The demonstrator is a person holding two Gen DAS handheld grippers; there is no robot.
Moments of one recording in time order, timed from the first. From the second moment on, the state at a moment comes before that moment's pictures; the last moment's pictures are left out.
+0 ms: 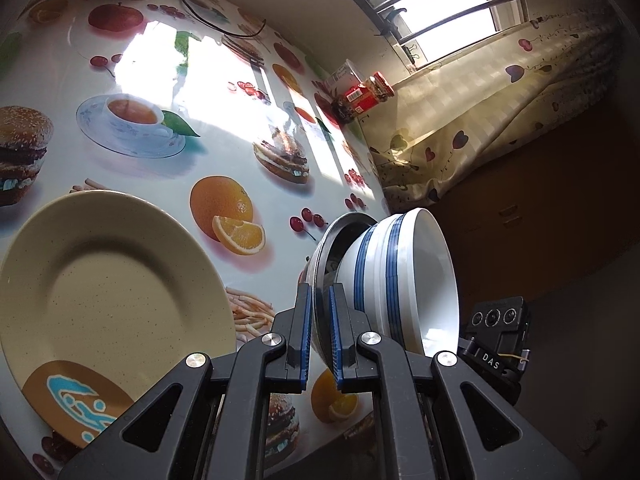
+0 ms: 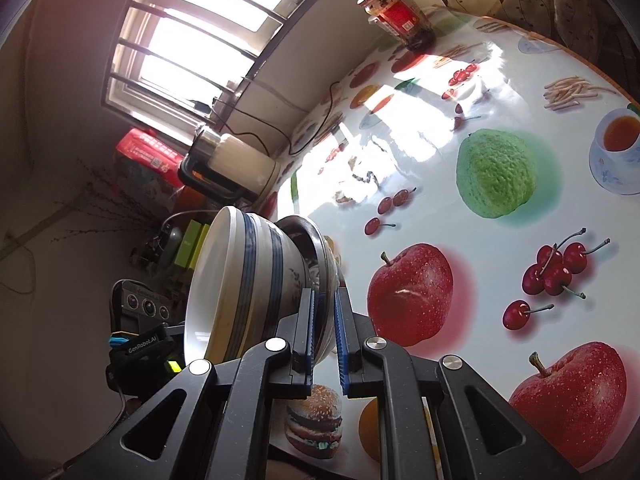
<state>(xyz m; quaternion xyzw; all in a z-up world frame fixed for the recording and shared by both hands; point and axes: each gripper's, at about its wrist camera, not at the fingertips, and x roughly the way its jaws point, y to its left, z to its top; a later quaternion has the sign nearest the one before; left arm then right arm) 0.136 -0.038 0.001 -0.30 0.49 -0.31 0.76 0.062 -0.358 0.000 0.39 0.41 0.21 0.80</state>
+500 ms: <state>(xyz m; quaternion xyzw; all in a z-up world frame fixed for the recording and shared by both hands) 0.127 -0.005 0.003 -0.31 0.48 -0.28 0.77 0.078 -0.324 0.003 0.37 0.43 0.23 0.79</state>
